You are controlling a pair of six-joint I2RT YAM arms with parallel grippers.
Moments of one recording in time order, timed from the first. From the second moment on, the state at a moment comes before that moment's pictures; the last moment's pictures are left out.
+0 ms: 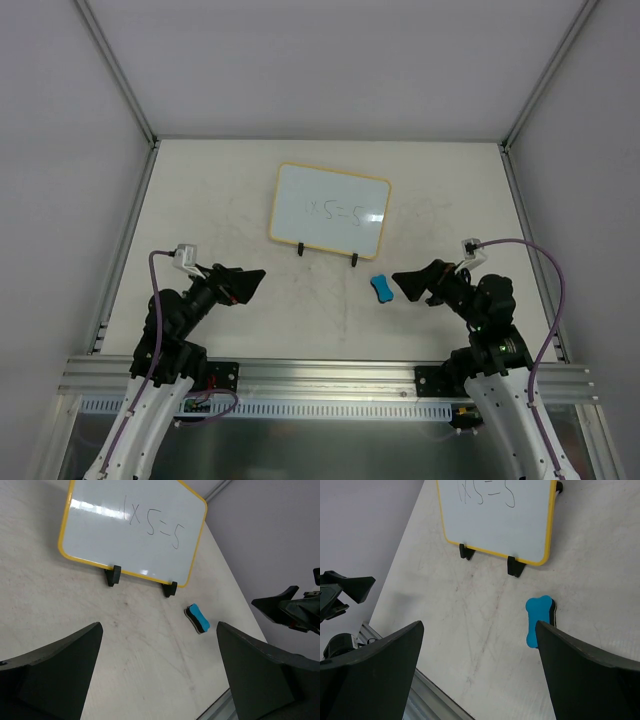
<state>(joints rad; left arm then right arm) -0.29 0.04 0.20 -0.21 0.26 -0.70 0.22 0.27 0.30 -0.28 -0.43 0.63</state>
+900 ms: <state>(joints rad) -0.29 0.09 0.22 -0.20 0.28 -0.67 0.22 0.30 0.31 -0.31 -0.42 0.48</state>
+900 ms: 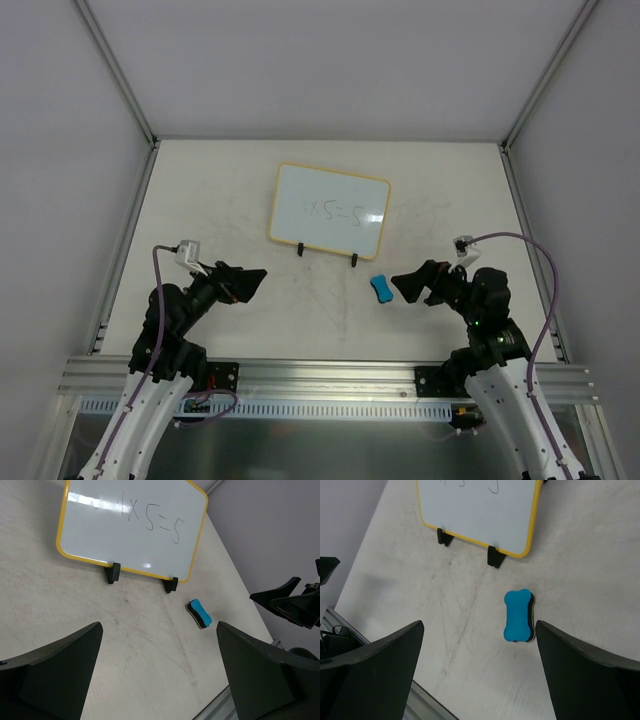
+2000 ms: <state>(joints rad) -0.71 0.75 0.62 -0.19 -0.13 -0.62 0.28 0.92 0.50 -0.02 -0.40 0.38</state>
